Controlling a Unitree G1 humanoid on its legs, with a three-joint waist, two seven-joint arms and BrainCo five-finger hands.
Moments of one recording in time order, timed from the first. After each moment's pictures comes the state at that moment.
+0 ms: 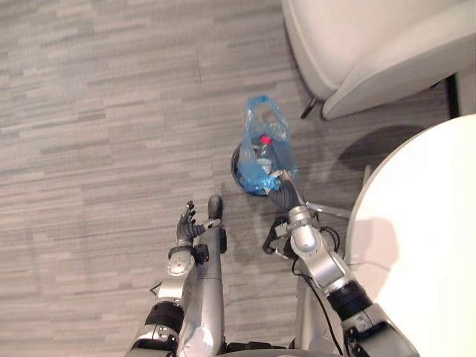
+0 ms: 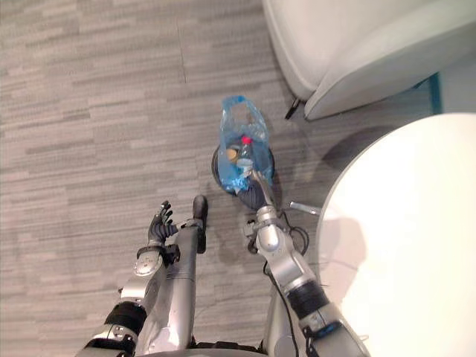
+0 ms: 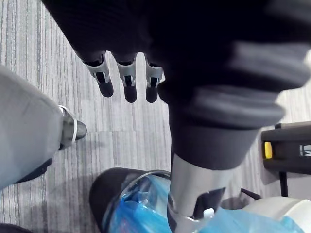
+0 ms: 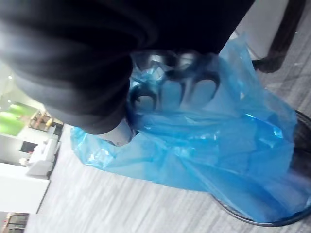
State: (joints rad) left arm -0.11 0.08 -0.03 0.58 -0.14 -0.14 0.19; right arm -0.20 -0.10 0.38 0.10 -0.38 -0.04 -0.27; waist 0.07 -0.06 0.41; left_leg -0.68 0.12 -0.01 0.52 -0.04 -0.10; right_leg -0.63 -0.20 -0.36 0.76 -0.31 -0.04
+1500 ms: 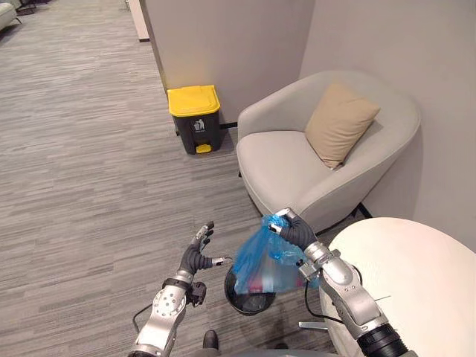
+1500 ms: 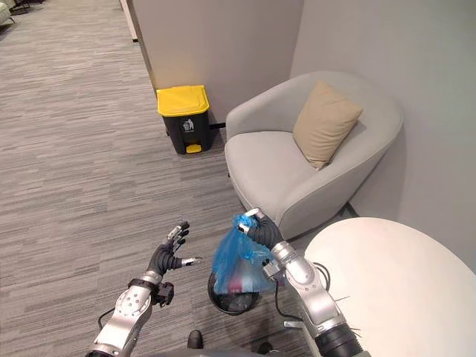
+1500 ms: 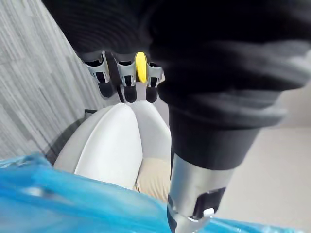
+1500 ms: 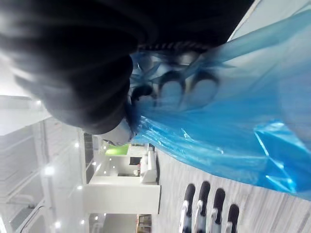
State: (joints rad) left arm 0.11 0.24 -0.24 0.21 -0.06 -0.18 -0.03; right arm -0.04 -0.27 0.33 0.01 0.20 -0.11 0.18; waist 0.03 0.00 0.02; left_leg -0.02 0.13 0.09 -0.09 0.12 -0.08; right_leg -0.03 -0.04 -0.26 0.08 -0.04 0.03
